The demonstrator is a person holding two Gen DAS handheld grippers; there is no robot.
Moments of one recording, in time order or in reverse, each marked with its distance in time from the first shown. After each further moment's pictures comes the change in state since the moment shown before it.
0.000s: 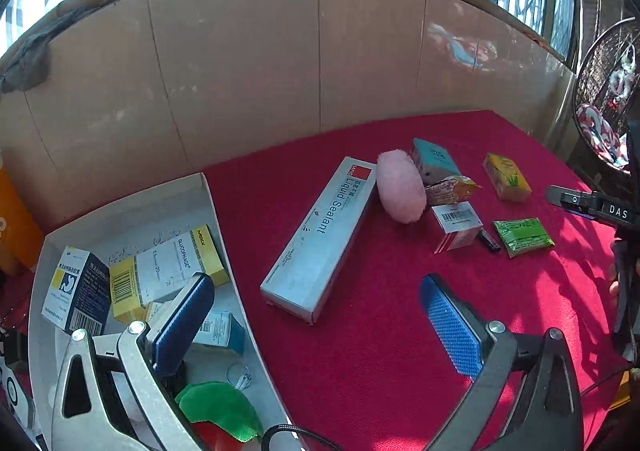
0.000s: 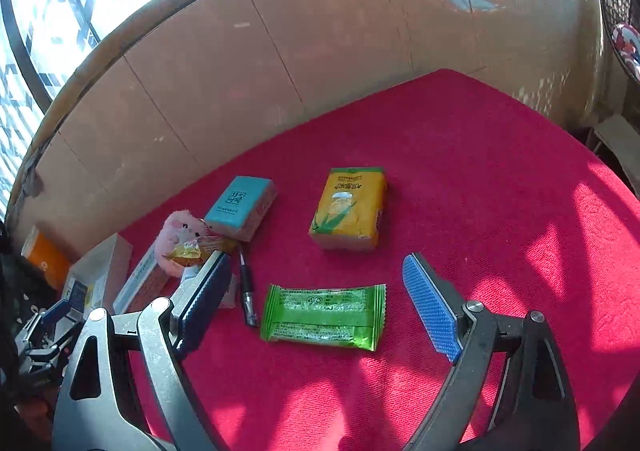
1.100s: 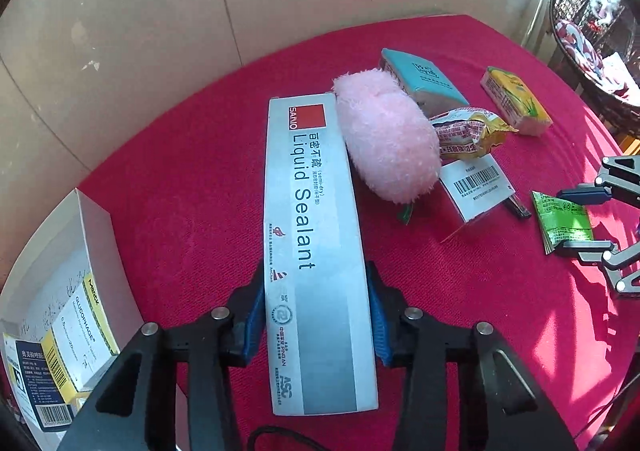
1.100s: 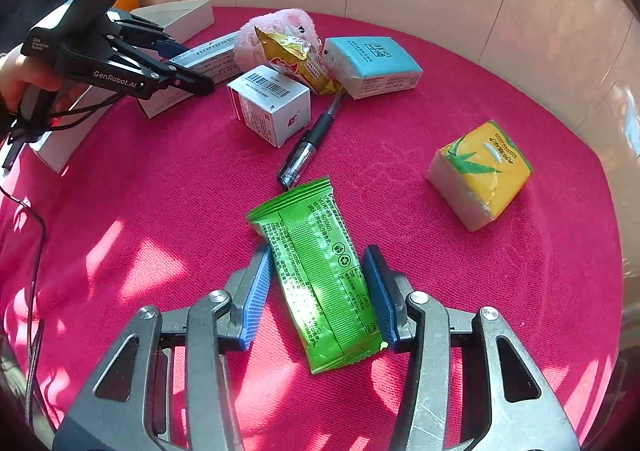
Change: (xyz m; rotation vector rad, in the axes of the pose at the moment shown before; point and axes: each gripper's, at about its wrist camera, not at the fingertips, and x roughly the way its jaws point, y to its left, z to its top) left arm 0.087 -0.034 0.020 0.172 0.276 -0.116; right arm 0.014 0.029 -0.040 -0.766 0.289 0.149
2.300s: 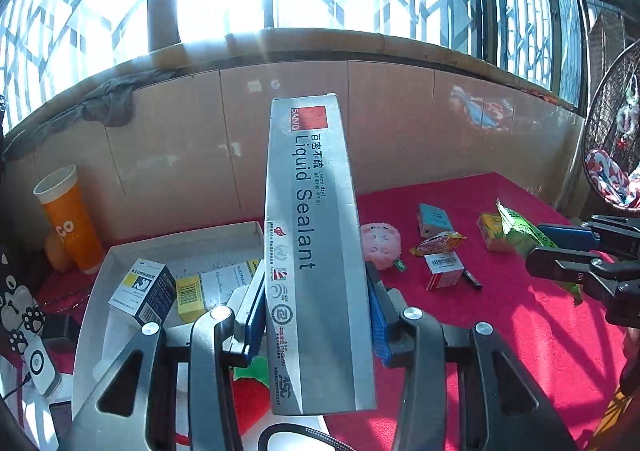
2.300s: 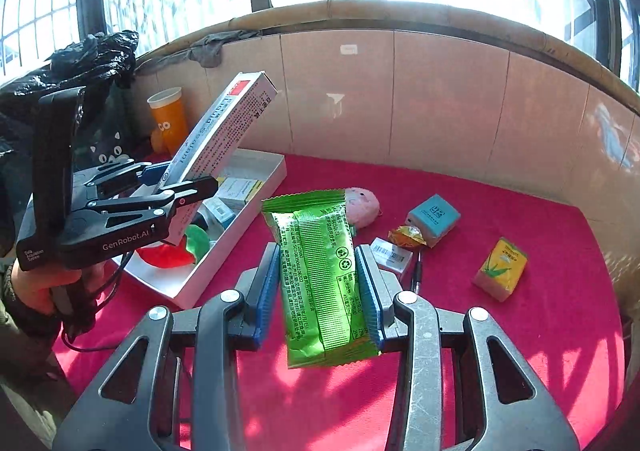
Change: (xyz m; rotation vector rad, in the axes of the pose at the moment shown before) left arm -0.172 0.005 -0.093 -0.263 -0.533 0.231; right arm -0.113 0.121 0.058 0.171 -0.445 0.046
